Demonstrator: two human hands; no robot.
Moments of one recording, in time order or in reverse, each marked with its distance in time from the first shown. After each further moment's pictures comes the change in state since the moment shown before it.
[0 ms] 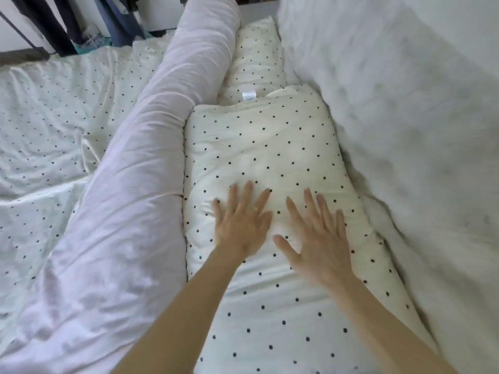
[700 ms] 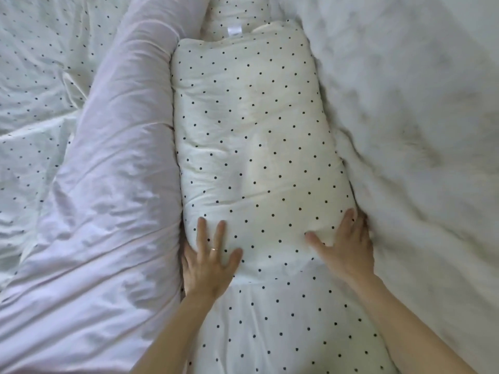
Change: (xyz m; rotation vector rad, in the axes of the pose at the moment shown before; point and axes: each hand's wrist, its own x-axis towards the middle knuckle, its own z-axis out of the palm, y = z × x) left_hand -0.250 0.001 0.080 -0.200 -0.136 -0.343; right_hand -0.186 0.055 0.019 0.177 -0.248 0.612
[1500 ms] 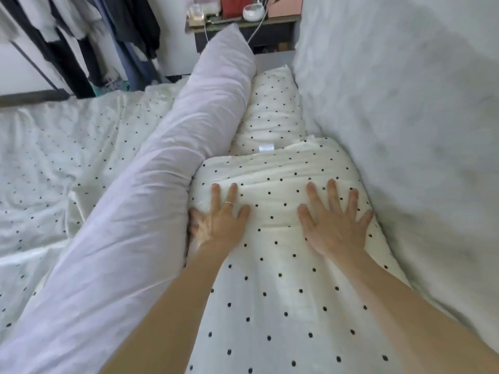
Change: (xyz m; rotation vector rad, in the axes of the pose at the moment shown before) left_hand 0.408 0.089 -0.168 -0.134 0.134 -0.096; right_hand 0.312 -0.274 -0.080 -0.128 0.244 -0.288
